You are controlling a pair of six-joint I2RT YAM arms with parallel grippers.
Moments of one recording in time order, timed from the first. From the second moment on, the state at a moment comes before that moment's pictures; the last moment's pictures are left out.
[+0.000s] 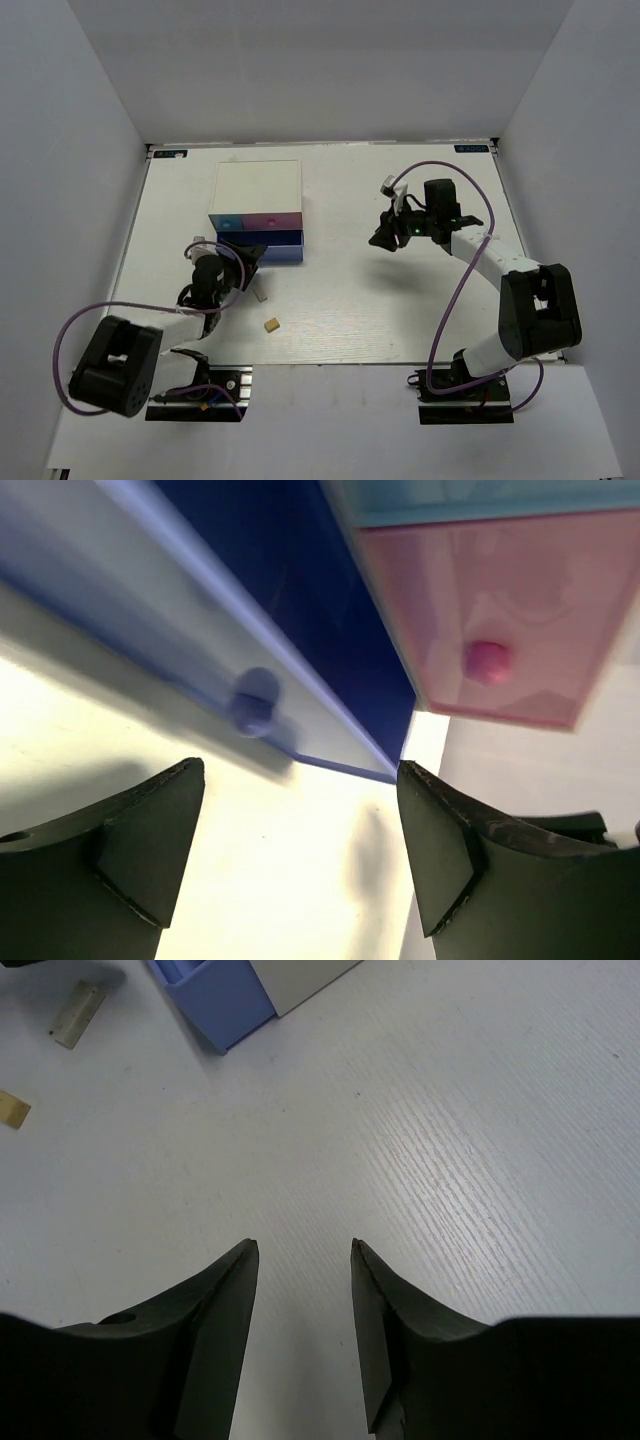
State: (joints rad) left arm -0.28 1.24 0.16 0.69 0.00 -1.27; right arm 0.26 1.49 0.92 -0.15 -0.78 -0.35
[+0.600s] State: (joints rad) left arm -0.30 1.12 0.55 -0.27 -0.01 -0.90; right arm 0.26 1.49 0.89 -0.17 -0.80 -0.36
